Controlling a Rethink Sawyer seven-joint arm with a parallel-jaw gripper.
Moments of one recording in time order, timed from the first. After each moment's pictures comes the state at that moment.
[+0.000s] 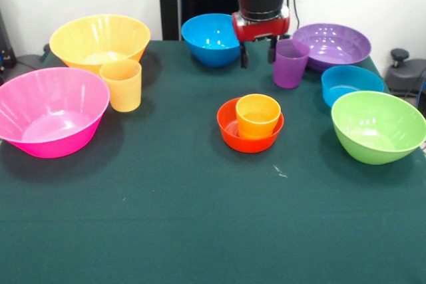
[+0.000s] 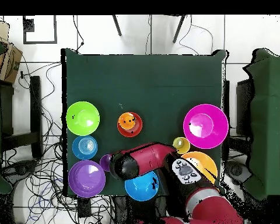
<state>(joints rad) -0.44 -0.63 0.33 2.03 -0.58 0.33 1.90</state>
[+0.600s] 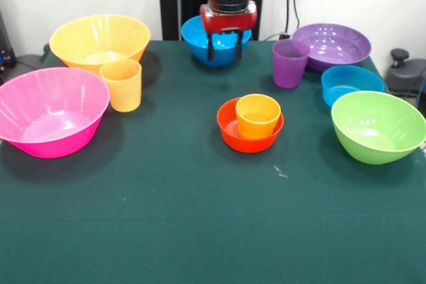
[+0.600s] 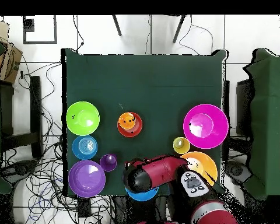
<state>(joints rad) -0.42 -0.62 0.16 2.05 -0.68 0.20 1.90</state>
